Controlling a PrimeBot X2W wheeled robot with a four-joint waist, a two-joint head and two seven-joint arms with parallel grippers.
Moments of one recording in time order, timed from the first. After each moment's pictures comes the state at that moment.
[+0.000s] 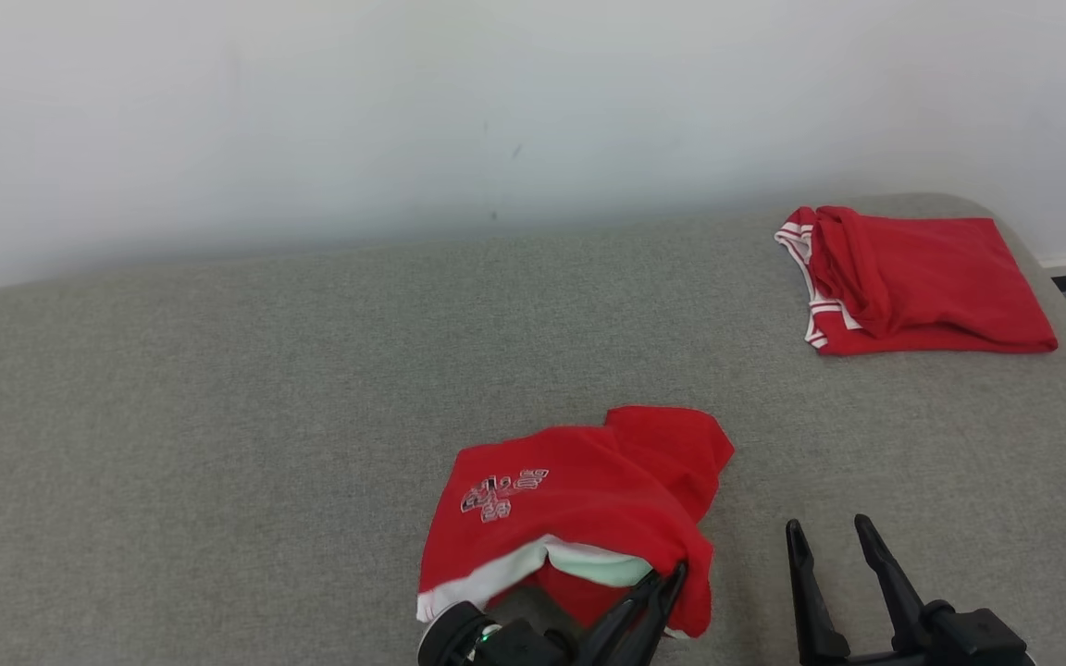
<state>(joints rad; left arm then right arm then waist) -0.18 0.04 -0.72 0.21 -0.37 -0.13 -0.26 0.07 -0.05 0.02 0.15 0.15 0.13 -0.26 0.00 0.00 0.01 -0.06</state>
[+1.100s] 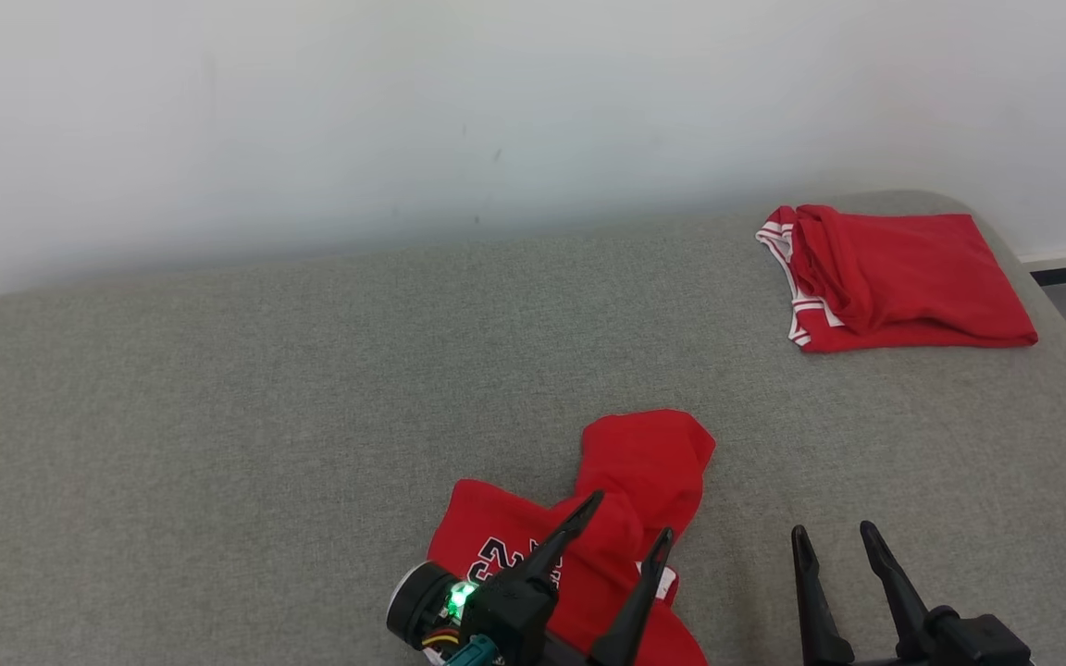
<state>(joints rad) -0.29 0.05 -0.73 0.30 -0.37 -0.03 -0.26 0.07 -0.05 0.01 0.15 0.15 0.13 -0.26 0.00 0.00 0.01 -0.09</state>
